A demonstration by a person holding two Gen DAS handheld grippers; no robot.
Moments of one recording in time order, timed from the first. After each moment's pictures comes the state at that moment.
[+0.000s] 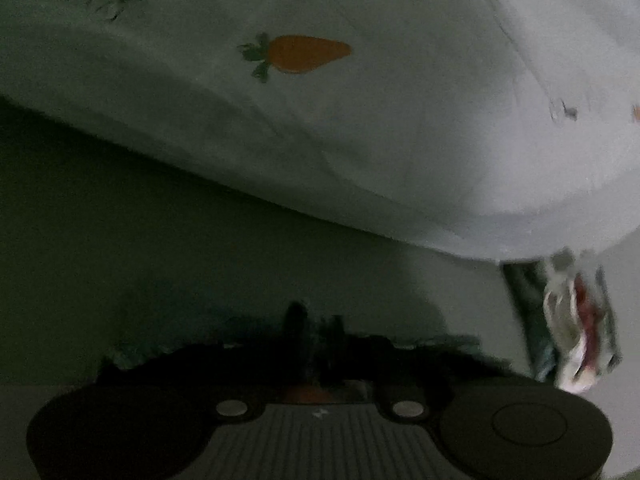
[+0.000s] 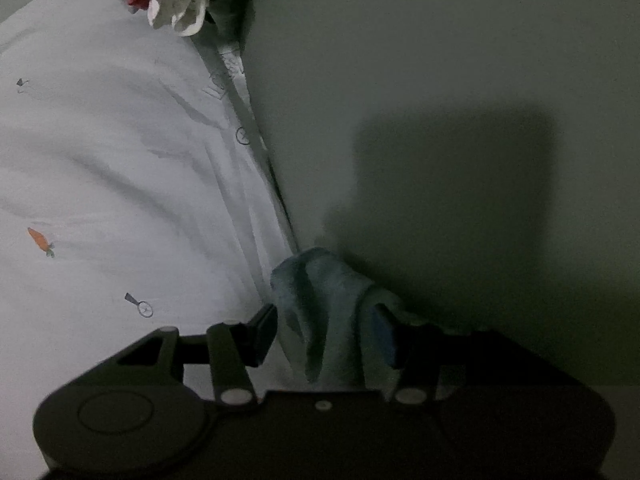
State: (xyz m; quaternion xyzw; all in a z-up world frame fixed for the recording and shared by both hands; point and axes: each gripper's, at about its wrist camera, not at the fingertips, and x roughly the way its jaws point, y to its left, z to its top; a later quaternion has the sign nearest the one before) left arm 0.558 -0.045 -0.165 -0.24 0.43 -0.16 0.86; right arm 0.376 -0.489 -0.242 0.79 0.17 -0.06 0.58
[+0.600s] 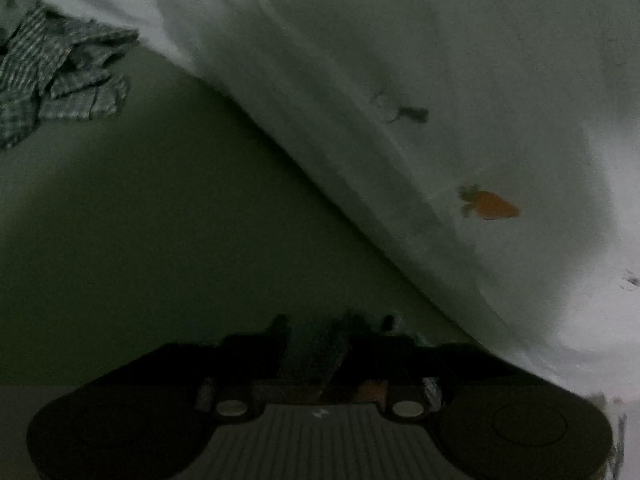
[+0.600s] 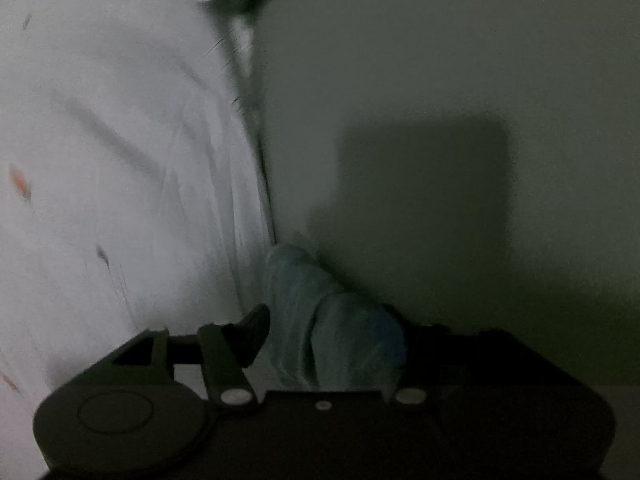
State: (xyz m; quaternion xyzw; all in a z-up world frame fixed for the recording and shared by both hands) left arm 0.481 0.070 -0.164 -0.33 0.38 0.01 0.86; right arm 0.382 -0.486 -0.213 0.70 0.25 -0.06 0.67
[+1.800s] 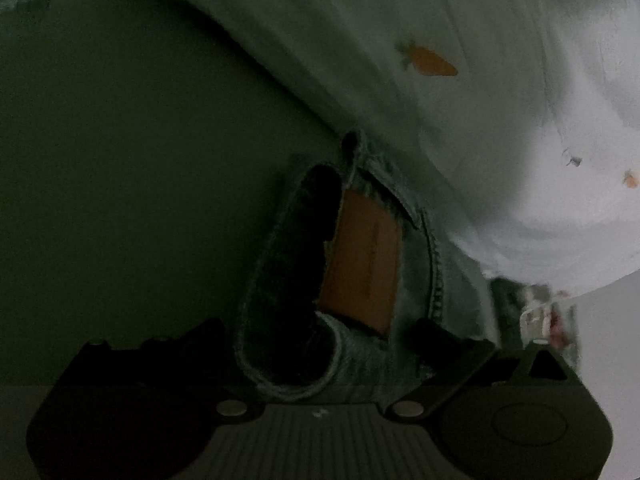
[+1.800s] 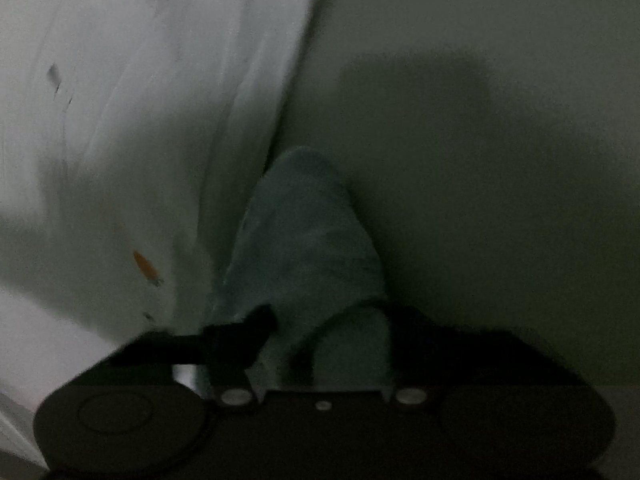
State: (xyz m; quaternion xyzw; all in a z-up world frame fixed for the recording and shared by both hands) left arm 0.466 0.034 -0.227 -0.36 0.44 -0.14 0.81; right arm 0.473 -0.482 -0.230 0.60 0.38 0.06 0.69
